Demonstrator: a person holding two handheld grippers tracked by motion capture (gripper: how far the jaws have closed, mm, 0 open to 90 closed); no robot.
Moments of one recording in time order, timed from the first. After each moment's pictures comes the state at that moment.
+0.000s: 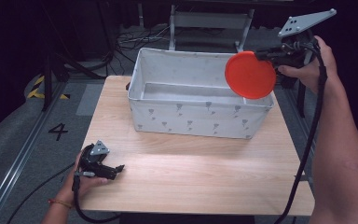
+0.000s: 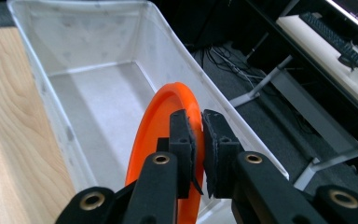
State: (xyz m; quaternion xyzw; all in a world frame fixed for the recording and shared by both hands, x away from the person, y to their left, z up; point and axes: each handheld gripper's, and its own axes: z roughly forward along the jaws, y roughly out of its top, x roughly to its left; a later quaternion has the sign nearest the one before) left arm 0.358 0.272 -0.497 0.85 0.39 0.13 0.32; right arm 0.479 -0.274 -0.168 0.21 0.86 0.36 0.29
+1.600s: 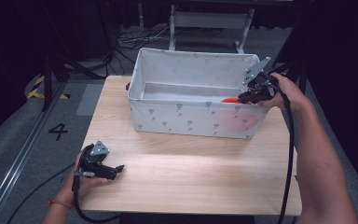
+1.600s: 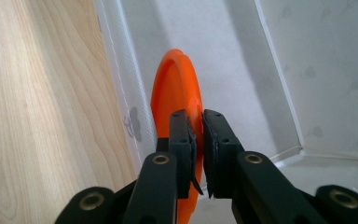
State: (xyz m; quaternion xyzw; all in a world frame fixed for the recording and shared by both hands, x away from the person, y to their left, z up) left arm 0.358 0.272 -0.497 0.85 0.39 0.13 0.32; right arm 0.509 -0.254 -0.292 0.13 0.96 0.20 0.14
